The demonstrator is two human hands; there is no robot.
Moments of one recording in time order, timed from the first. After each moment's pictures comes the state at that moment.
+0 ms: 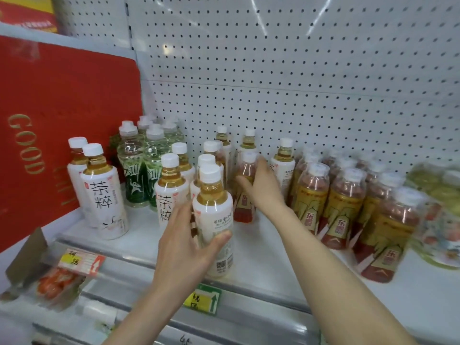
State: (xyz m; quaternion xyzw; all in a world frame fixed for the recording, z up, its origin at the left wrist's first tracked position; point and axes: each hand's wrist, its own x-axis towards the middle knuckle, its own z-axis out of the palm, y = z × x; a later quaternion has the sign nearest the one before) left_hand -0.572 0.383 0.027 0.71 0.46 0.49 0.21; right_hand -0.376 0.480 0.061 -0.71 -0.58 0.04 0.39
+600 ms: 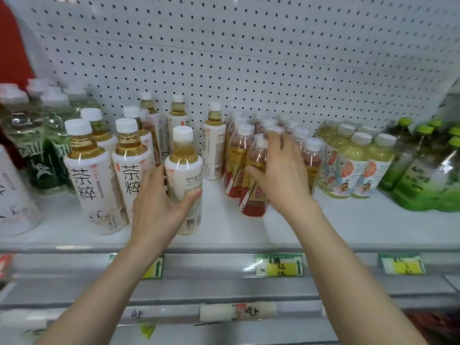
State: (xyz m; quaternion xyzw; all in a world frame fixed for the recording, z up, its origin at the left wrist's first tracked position) left_hand -0.516 0.391 0.021 0.76 0.43 0.45 0.20; right_hand -0.308 0.320 0.074 -0.79 -0.51 -0.23 0.25
